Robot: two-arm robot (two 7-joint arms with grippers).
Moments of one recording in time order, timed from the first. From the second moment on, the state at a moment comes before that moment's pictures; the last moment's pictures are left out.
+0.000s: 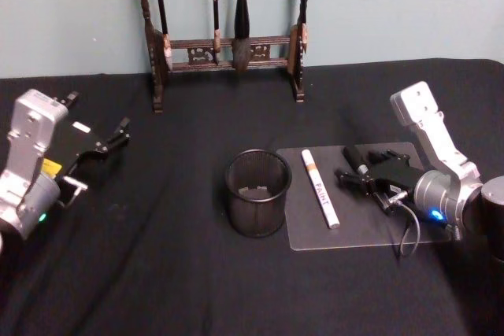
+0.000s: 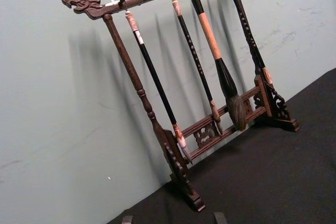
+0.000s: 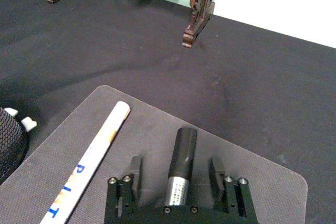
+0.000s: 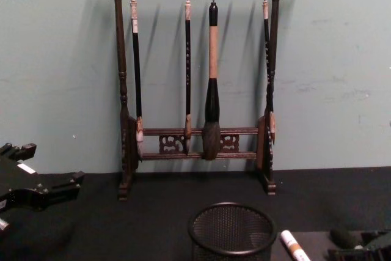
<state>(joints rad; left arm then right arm) -0.20 0.60 0.45 -1.41 -0.25 -0.12 0.03 0.26 0.41 -0.34 -1.35 0.25 0.40 0.32</state>
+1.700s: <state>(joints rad) -0.20 0.60 0.45 -1.41 -0.25 -0.12 0.03 0.19 0.41 -0.27 -1.52 0.24 0.13 0.34</state>
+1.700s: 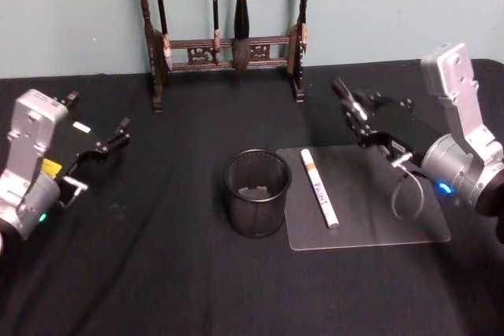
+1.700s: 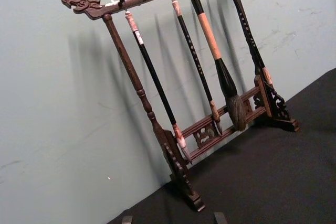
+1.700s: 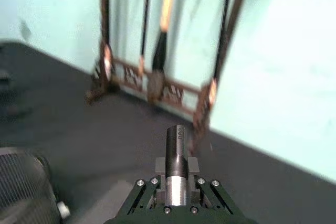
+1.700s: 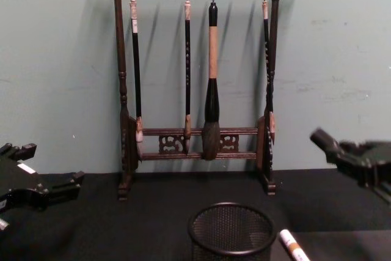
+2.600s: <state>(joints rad) -0.20 0.60 0.45 -1.41 -0.25 -0.12 0.03 0.23 0.25 -0.38 -1.43 0.36 -0.18 0.47</state>
